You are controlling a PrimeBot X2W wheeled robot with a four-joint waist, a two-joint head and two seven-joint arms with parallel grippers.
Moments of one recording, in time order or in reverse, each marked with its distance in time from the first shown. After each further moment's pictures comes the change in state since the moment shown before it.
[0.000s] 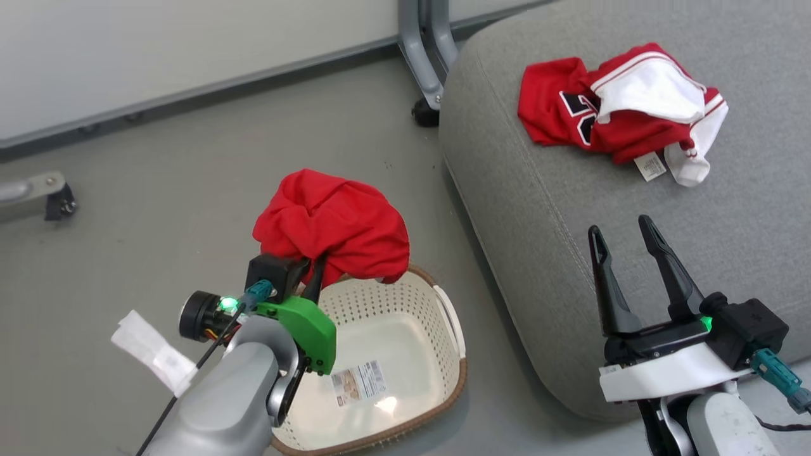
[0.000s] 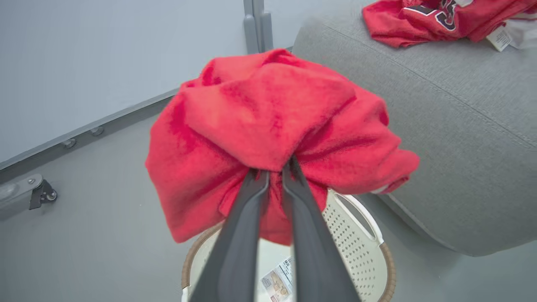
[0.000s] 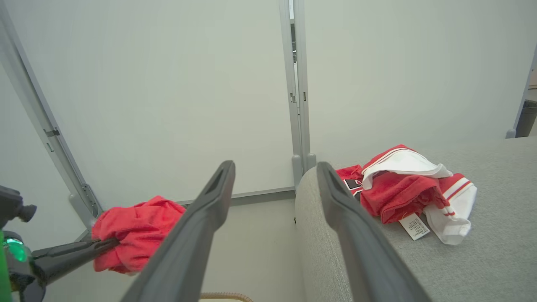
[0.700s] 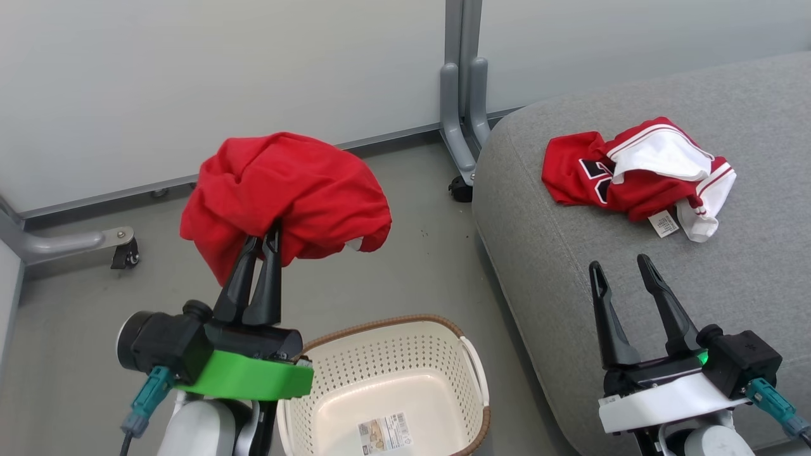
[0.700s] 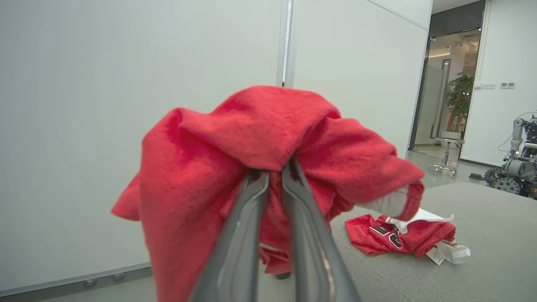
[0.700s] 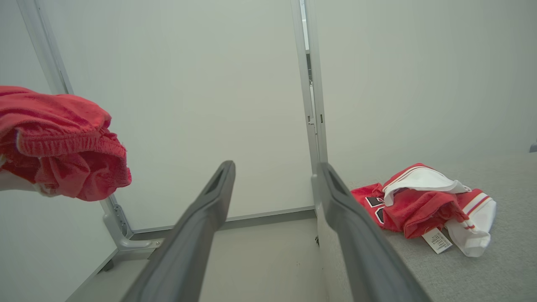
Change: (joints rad) left arm 0.485 -0.101 0.623 -0.856 0.380 -0.153 -0.002; right arm 0.087 0.025 -0.008 0.010 0.019 0.000 0.000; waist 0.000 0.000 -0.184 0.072
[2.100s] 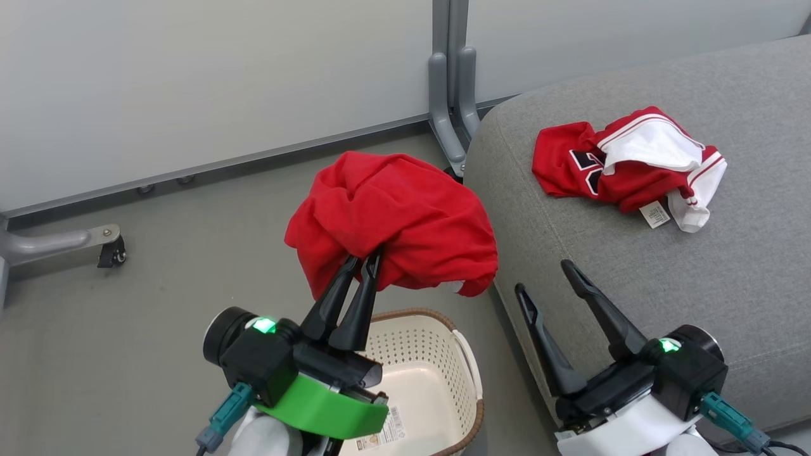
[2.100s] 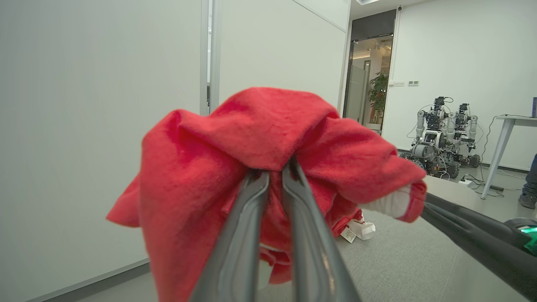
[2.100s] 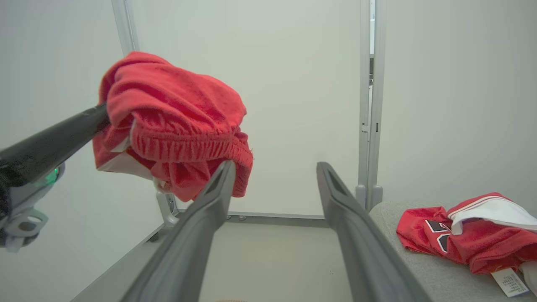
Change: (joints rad) left arm 0.012 -0.008 -0.211 -0.070 -0.008 -0.027 0.000; right arm -0.017 -0.096 0.211 -0.092 0.002 0.000 0.000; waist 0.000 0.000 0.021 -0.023
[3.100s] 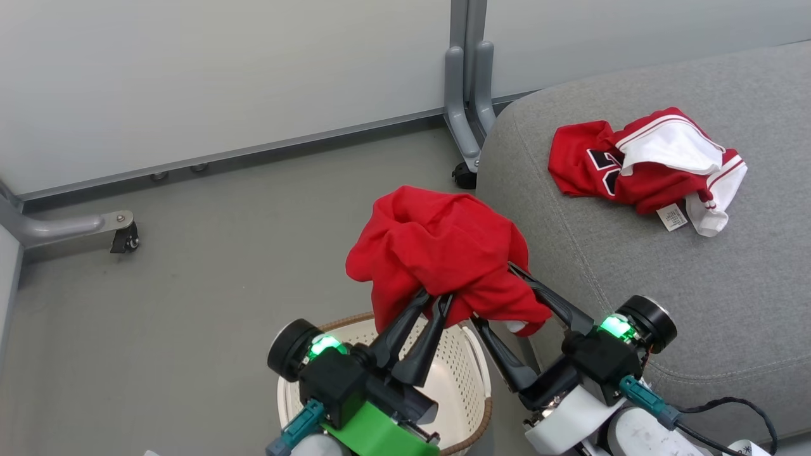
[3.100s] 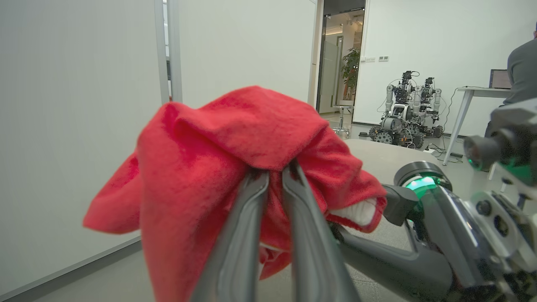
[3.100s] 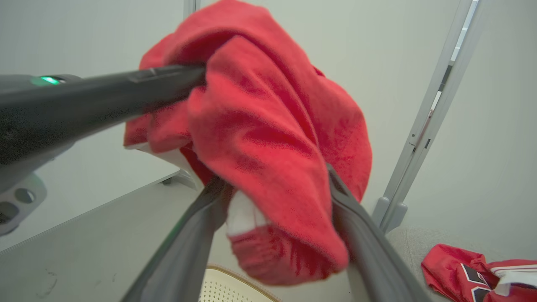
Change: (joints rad) left arm -0.022 0.012 -0.170 0.054 0.009 0.000 0.000; right arm -0.169 -0.057 0.176 0.163 -0.155 0.000 0.000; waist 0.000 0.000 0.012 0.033
